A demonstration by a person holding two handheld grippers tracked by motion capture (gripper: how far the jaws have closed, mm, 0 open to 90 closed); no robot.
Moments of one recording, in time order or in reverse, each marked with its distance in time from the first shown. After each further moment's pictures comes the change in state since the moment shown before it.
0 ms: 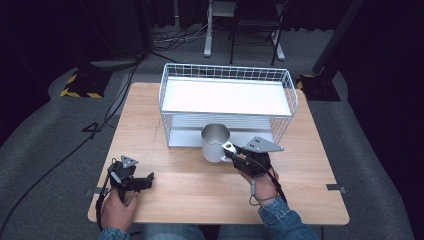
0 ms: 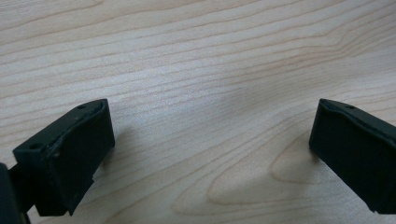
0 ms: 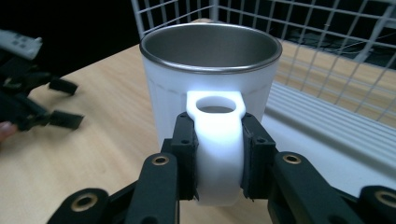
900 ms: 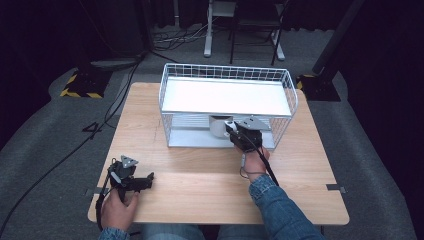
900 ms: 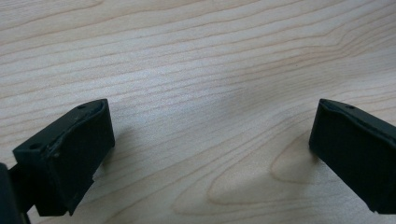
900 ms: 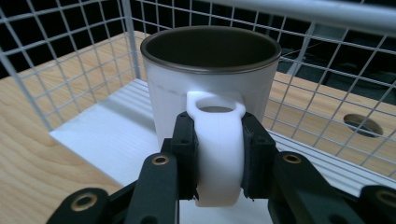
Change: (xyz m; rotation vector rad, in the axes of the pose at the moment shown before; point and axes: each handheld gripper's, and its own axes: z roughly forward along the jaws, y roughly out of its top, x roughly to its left) left arm 0.000 0.000 0.000 0.001 -0.001 0.000; right arm -0.045 0.010 0.067 -0.035 -0.215 0.003
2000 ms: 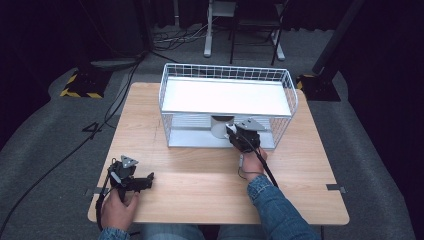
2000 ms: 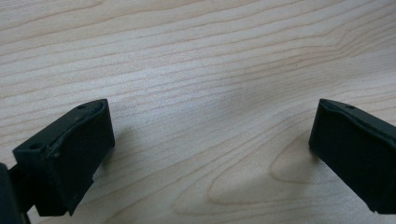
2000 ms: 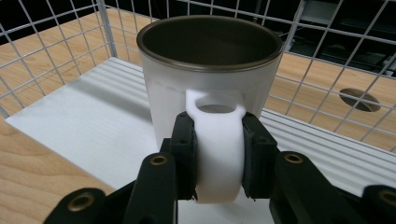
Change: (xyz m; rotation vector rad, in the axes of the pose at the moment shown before) left arm 0.000 0.000 0.000 -0.001 0.000 -0.001; right arm -0.006 -0.019 0.019 0.062 -0.045 0.027
